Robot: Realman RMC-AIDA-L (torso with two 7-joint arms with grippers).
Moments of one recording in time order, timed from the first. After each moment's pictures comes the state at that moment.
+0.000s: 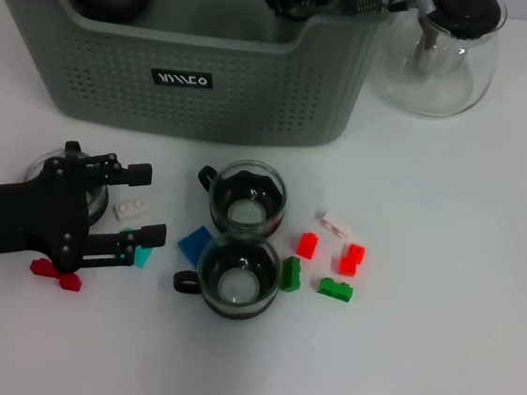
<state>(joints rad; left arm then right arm) -0.40 -2.10 0.26 0.63 2.28 1.91 -1.01 1.31 2.09 -1.26 -0.37 -2.40 -0.75 2.41</state>
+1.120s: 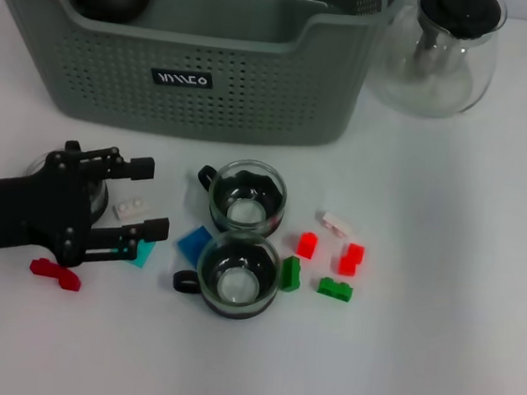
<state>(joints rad) -0.40 -2.10 0.25 0.63 2.27 1.91 -1.01 0.56 2.09 -1.11 -1.01 -1.36 -1.22 1.56</state>
